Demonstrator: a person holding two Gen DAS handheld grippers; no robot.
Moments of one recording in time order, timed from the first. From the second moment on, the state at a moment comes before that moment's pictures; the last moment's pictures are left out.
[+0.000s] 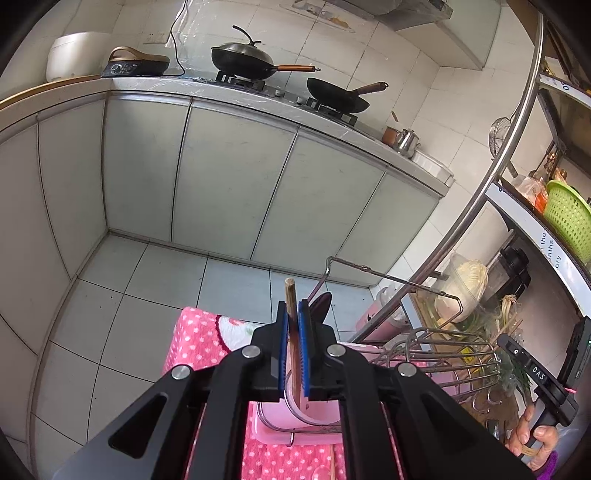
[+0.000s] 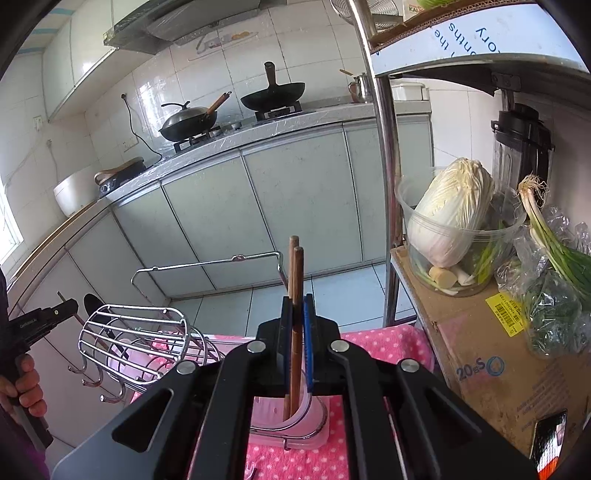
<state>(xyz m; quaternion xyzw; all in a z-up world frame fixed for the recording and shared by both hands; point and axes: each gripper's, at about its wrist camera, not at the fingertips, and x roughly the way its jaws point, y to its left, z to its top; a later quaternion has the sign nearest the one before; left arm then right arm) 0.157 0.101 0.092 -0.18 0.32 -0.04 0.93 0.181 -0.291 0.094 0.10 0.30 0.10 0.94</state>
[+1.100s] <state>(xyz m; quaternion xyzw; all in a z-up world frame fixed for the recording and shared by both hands) 0.066 0.091 0.062 -0.19 0.38 -0.08 0.90 0.080 -0.279 0.027 0.10 0.40 0.14 0.90</state>
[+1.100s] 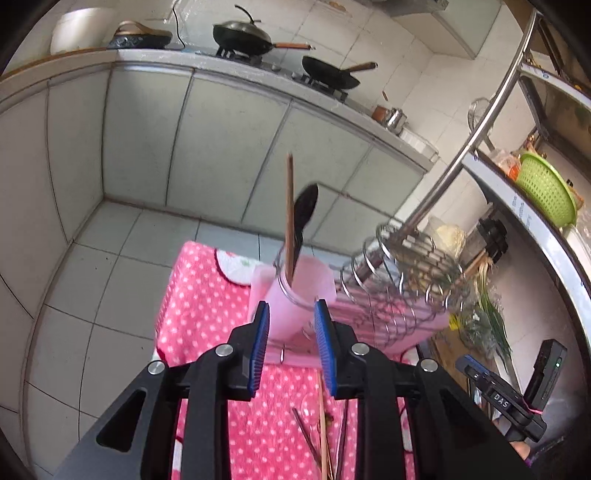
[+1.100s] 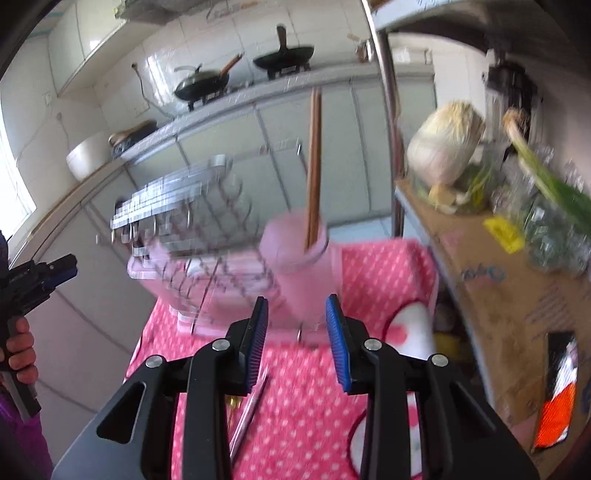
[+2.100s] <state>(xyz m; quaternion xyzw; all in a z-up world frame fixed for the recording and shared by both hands) 0.149 -0.058 -0.117 -0.11 0.61 -0.12 0.78 0.086 -0.251 -0.078 0.19 0.56 0.20 0.78</state>
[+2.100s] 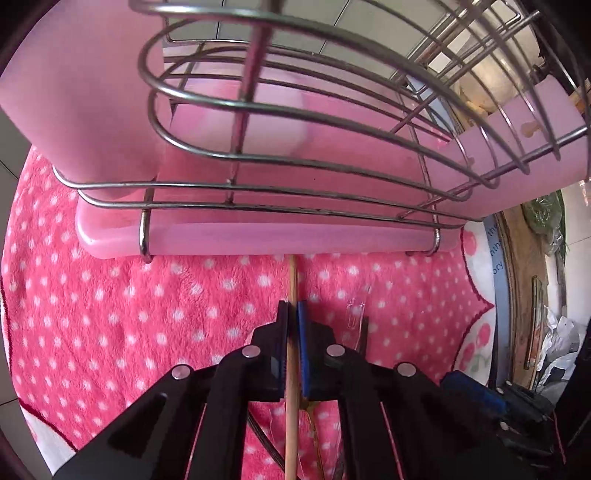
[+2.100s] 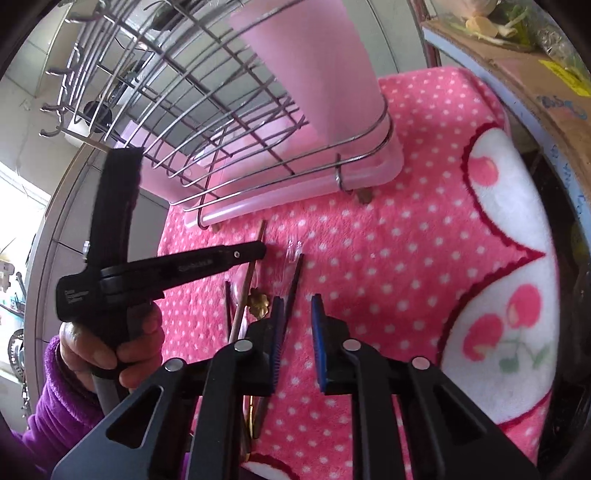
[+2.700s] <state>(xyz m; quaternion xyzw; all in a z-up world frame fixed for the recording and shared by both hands) 0.113 0.028 -0.094 -0.17 0.57 -0.11 0.80 0.112 -0.190 -0.111 0.12 0.62 0.14 0.76</state>
